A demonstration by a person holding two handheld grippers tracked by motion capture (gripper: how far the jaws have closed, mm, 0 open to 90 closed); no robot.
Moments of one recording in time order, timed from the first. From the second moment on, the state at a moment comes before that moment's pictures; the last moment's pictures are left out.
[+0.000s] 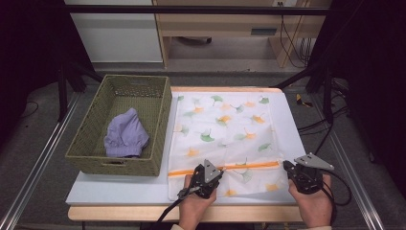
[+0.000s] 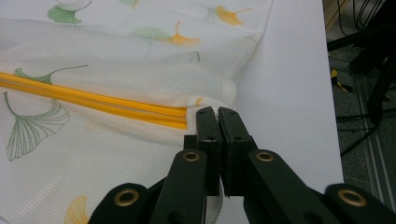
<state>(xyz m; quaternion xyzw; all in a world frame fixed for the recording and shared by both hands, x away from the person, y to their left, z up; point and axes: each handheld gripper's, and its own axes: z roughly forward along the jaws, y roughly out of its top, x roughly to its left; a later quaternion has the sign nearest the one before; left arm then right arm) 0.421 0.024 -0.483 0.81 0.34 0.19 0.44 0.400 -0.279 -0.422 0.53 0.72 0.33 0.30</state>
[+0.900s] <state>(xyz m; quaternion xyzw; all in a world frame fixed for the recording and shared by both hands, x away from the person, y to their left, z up) 0.418 0.038 -0.485 0.80 0.35 0.18 0.44 0.398 -0.279 -0.422 0.53 0.72 0.34 0.30</state>
